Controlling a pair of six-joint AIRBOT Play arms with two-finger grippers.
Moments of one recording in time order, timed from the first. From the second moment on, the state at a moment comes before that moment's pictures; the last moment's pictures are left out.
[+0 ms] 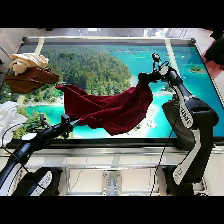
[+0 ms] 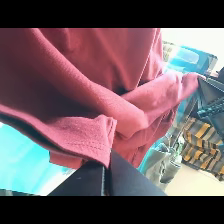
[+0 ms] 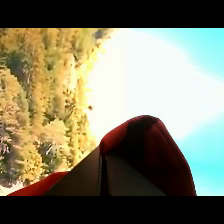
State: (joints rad) left arm 0.10 -0.84 0.19 0.13 -0.72 -1.31; right arm 0.04 -2.00 1.77 -1.08 0.79 1.36
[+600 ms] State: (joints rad) left arm 0.51 -0.62 0.75 0.26 -0.92 -1.21; right arm 0.05 -1.49 1.95 -1.12 1.21 1.30
